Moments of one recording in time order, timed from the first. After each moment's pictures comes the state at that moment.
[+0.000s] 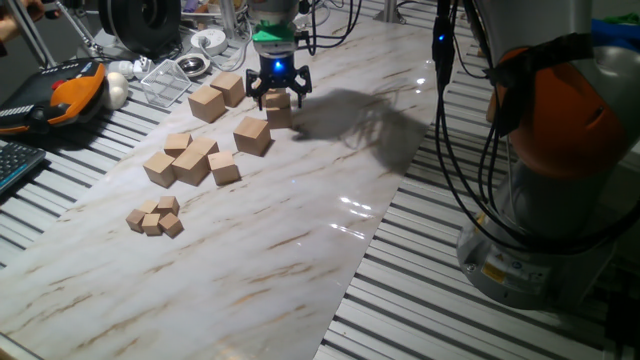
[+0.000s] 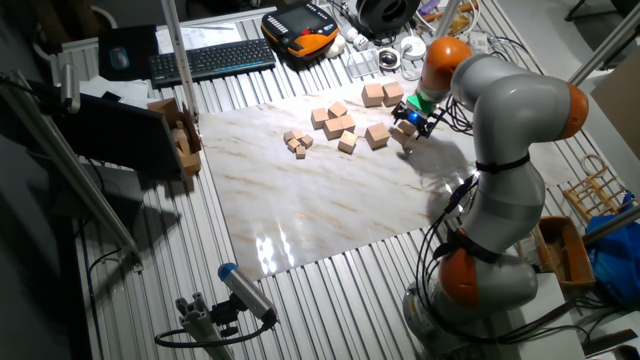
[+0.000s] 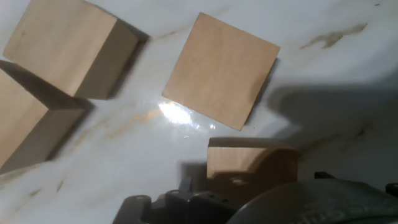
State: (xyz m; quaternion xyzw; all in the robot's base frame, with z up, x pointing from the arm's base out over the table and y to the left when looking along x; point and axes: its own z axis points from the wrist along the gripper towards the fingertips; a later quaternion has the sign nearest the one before) arm 0.586 -0.153 0.049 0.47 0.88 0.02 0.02
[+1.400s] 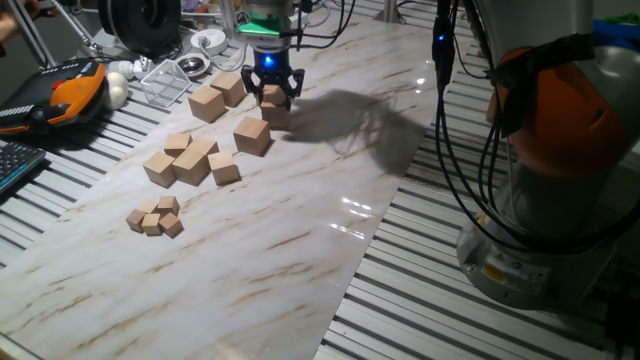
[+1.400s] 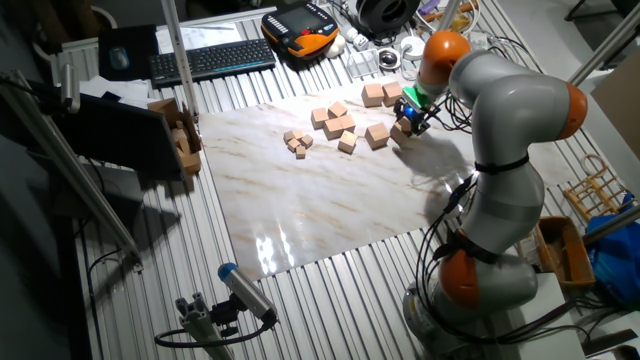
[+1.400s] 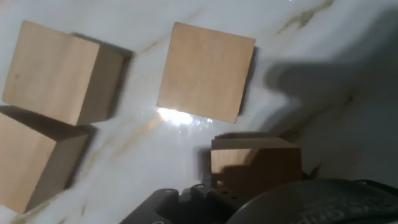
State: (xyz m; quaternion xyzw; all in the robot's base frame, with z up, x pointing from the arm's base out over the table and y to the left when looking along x) arm 0.591 -0.140 0.066 0.59 0.80 0.02 0.02
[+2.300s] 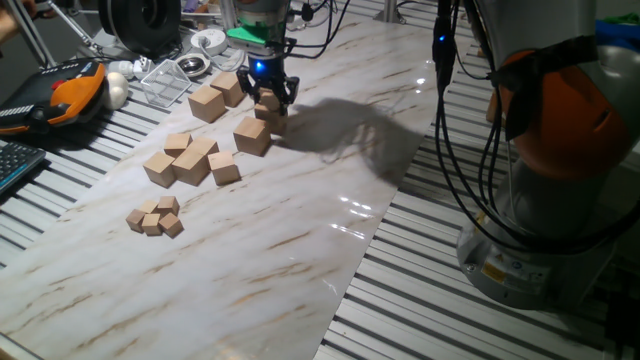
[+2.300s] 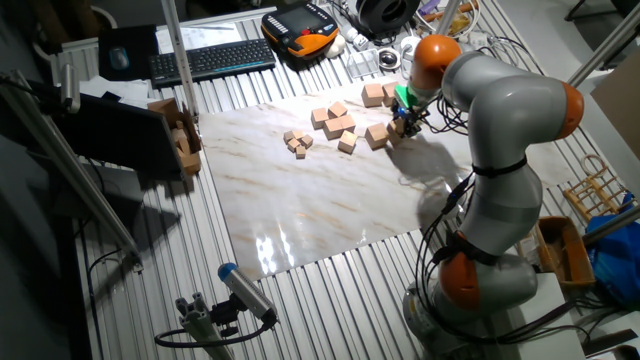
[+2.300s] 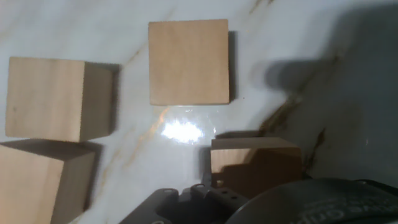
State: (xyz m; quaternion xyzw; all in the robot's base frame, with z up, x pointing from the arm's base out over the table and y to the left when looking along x) arm 0.596 -0.120 0.063 0.67 0.74 0.02 0.03
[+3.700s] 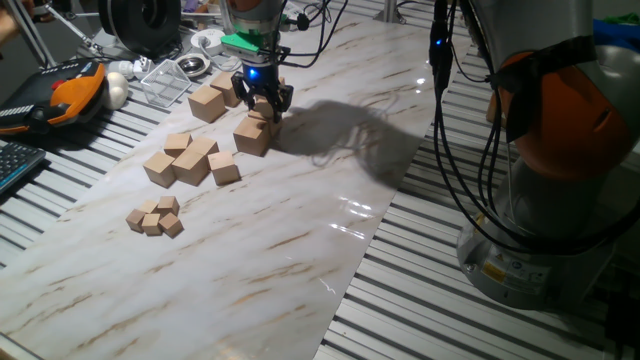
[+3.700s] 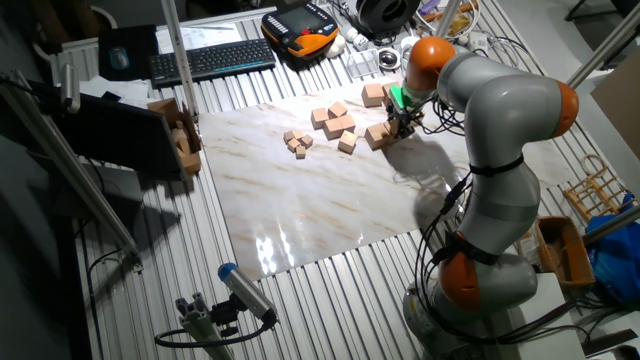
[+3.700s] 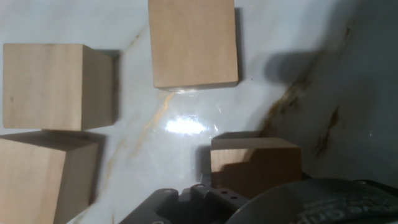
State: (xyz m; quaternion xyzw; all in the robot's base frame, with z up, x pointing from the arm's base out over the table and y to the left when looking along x) arm 0.601 -0.109 0.054 0.68 0.73 0.03 0.03
